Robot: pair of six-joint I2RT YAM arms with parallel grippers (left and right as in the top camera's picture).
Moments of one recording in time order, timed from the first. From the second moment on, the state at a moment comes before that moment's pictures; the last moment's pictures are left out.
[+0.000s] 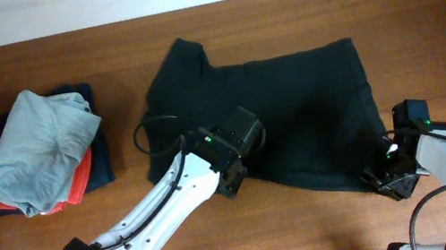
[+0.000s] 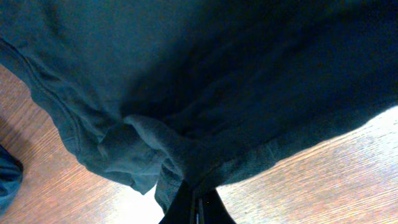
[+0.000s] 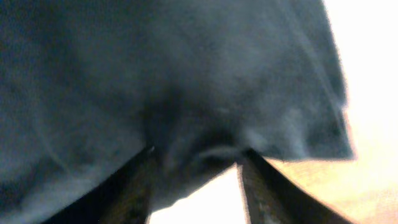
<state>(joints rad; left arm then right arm) -0.76 1.68 1.25 -1.04 -0.22 -0.11 -0.29 1.47 0.66 -0.82 -0.15 0.51</state>
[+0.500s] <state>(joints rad) -0.76 1.68 1.25 -1.06 -0.22 -0.11 -0.29 1.47 0.69 -0.95 -0.11 0.47</state>
